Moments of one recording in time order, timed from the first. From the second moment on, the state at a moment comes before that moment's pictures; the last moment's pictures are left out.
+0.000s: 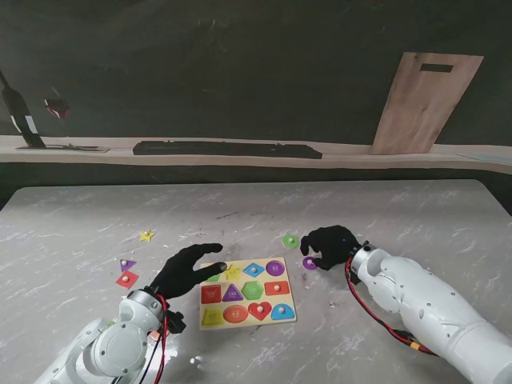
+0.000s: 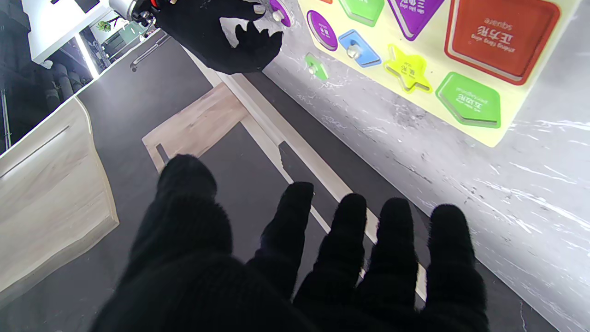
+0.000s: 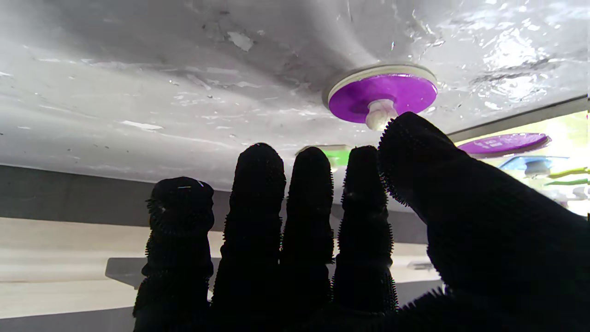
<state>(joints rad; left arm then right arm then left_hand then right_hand) 1.67 -1.13 -1.19 -1.69 0.40 -0.04 0.04 -0.94 -1.07 0.64 -0.77 -0.91 -0.36 -0.41 0.84 -0.13 0.02 -0.04 0.51 0.21 0.24 0.34 0.44 0.32 0.25 0.40 0.32 0.30 0.29 0.53 0.04 0.35 0.73 0.44 0.49 -0.74 1.12 -0.19 0.60 -0.19 0.85 0.48 0.76 -0.10 1.03 0.61 0.87 -0.04 1.07 0.93 0.59 0.16 1.37 1.04</state>
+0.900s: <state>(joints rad) 1.67 -1.13 -1.19 -1.69 0.40 -0.04 0.04 -0.92 -1.11 0.59 -0.69 -0.89 -0.36 -0.50 0.84 -0.13 0.02 -0.04 0.51 0.21 0.24 0.34 0.44 0.32 0.25 0.40 0.32 0.30 0.29 0.53 0.04 0.35 0.73 0.44 0.53 -0.66 1.02 -0.26 0.66 -0.32 1.04 0.36 0.90 -0.14 1.04 0.60 0.94 -0.04 1.10 0.93 0.62 0.16 1.37 1.04</state>
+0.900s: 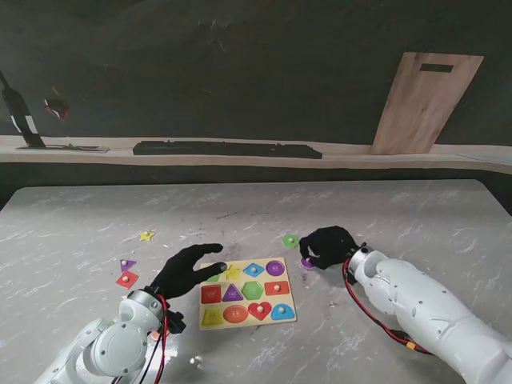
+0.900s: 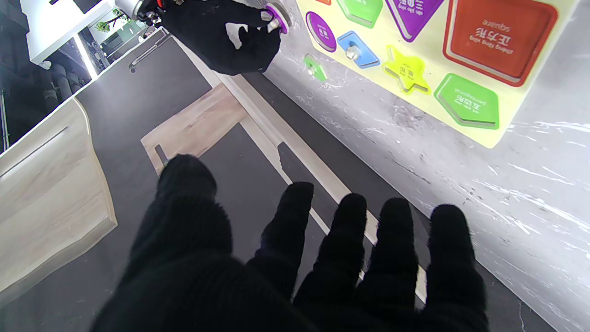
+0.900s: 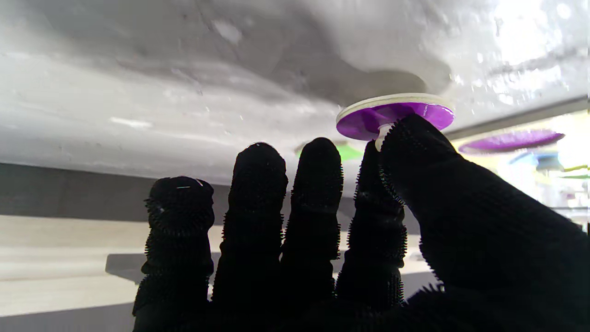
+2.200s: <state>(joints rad) 1.68 -1.13 -1.19 -1.70 0.40 -0.04 0.04 -0.92 -1.19 0.47 -0.75 -0.78 -0.26 -0.47 0.84 -0.13 0.02 -0.04 0.51 0.21 0.24 0.34 0.44 0.32 0.25 0.40 0.32 0.30 0.29 0.53 0.04 0.35 0.73 0.44 0.53 -0.67 1.02 -0.26 0.69 -0.28 1.03 0.36 0.92 -0.12 1.06 0.58 0.95 -0.03 1.14 0.93 0.63 0.16 1.41 1.04</state>
